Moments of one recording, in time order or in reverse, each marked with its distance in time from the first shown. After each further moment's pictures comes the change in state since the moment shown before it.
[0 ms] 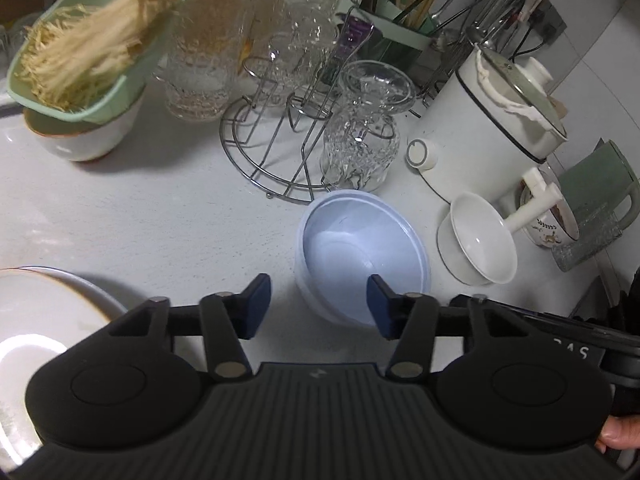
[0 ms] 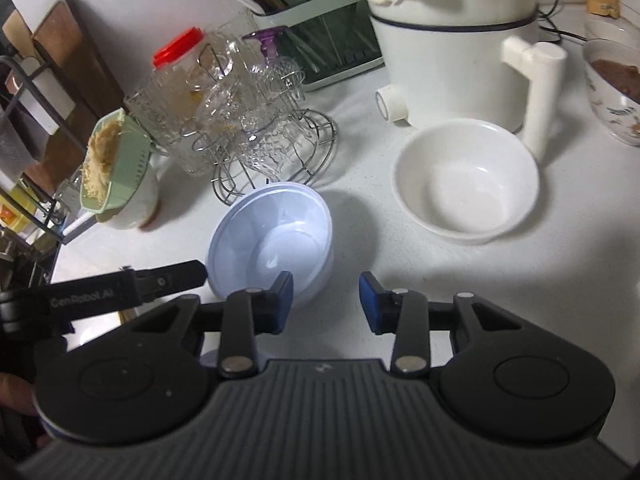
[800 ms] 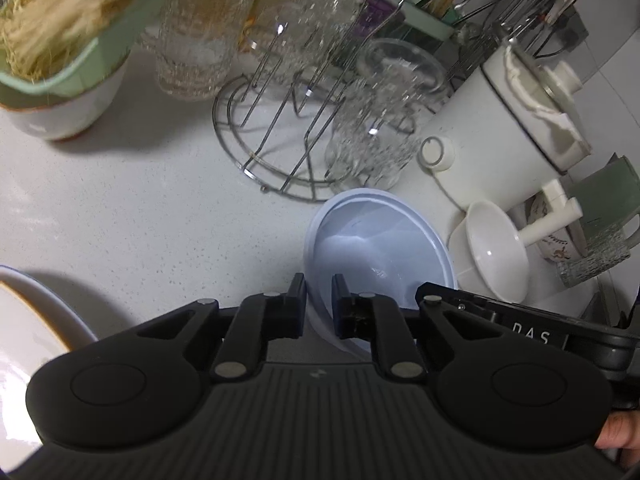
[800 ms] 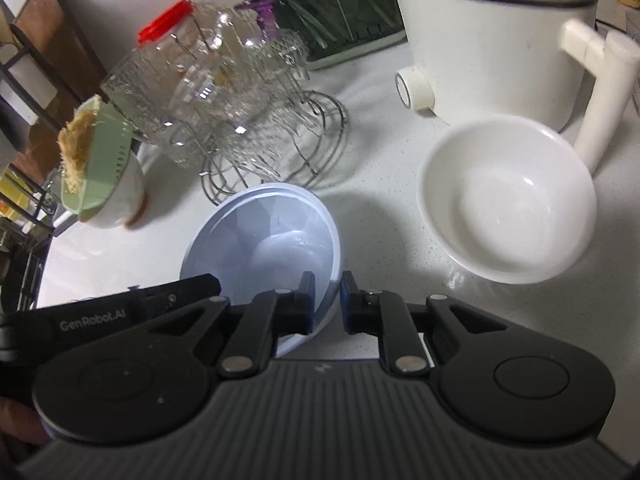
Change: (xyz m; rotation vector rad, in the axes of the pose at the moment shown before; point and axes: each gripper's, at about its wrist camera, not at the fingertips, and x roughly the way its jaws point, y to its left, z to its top) left arm 0.029 0.002 0.009 -0.051 0.038 -0.013; right arm 0.044 0.001 0.023 -0.016 0.066 0.024
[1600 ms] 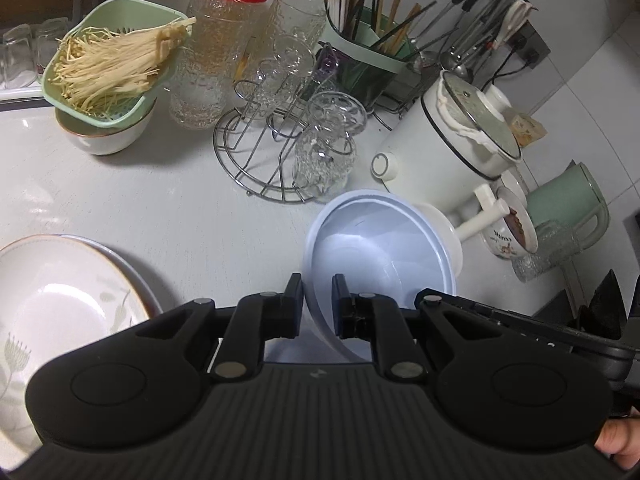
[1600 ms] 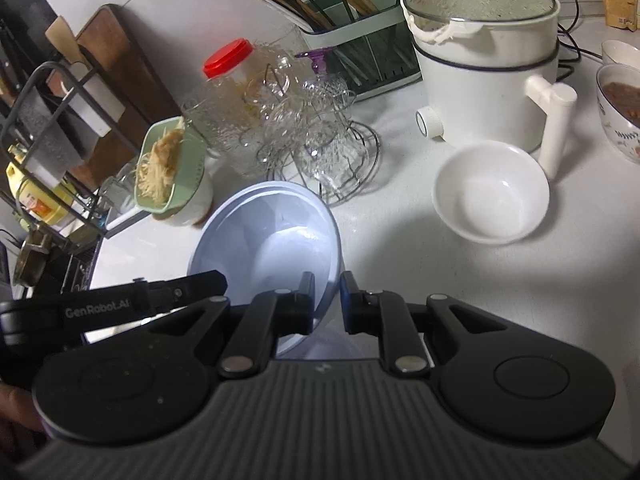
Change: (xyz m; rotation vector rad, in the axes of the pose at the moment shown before) left arm -0.109 -0.028 -0.022 0.006 -0.033 -0.022; right arm -0.099 0.025 -0.027 0.003 -0.051 0.056
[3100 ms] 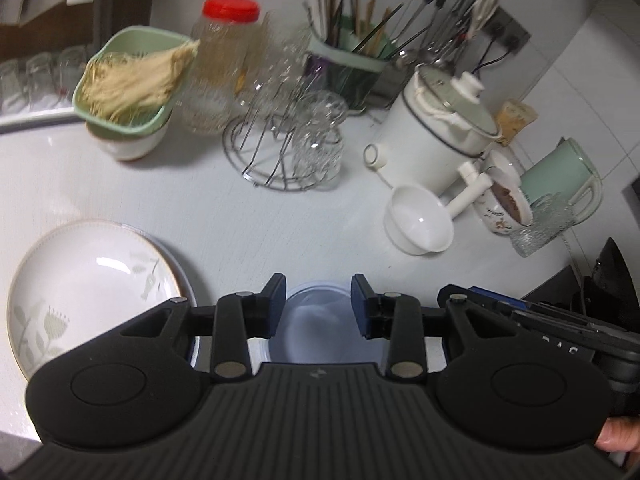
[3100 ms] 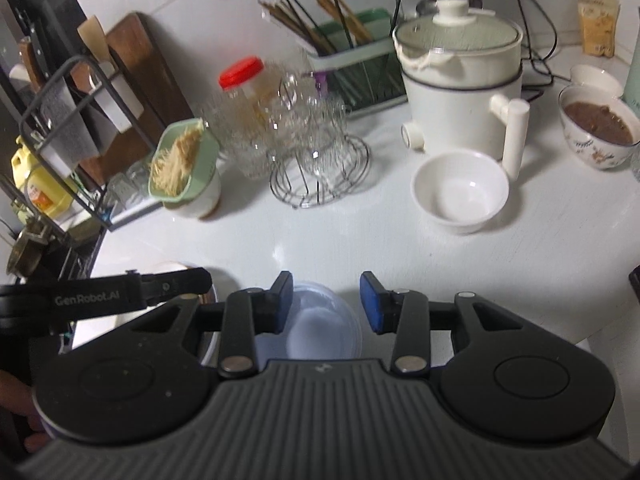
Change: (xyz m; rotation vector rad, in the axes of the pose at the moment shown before) left arm -0.056 -0.018 -0.028 0.080 -0.032 0.035; right arm -0.056 0.011 -0.033 -0.047 -0.100 -0.040
